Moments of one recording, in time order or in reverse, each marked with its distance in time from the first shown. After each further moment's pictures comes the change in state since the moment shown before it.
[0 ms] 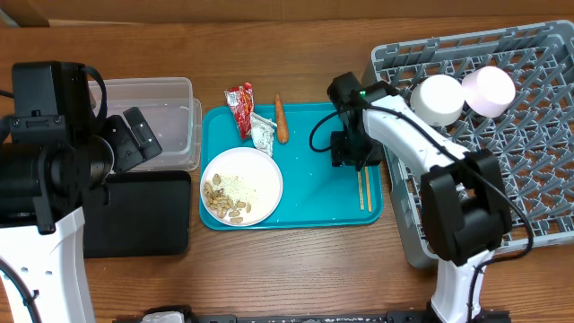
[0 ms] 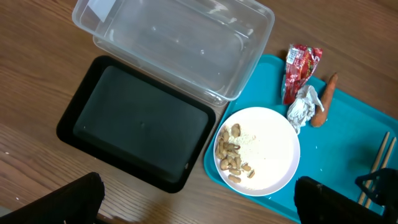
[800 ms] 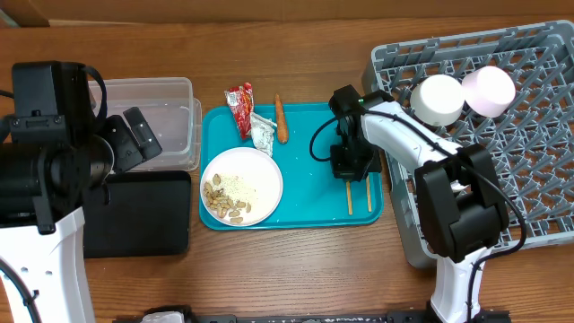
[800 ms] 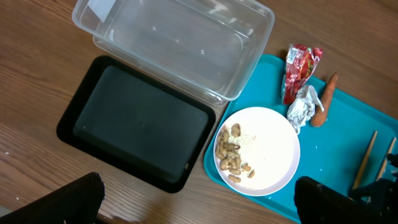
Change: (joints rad) left arm 0.000 0.000 0.000 0.000 0.000 0.000; right arm -0.005 0.016 -0.057 -0.014 -0.091 -0.055
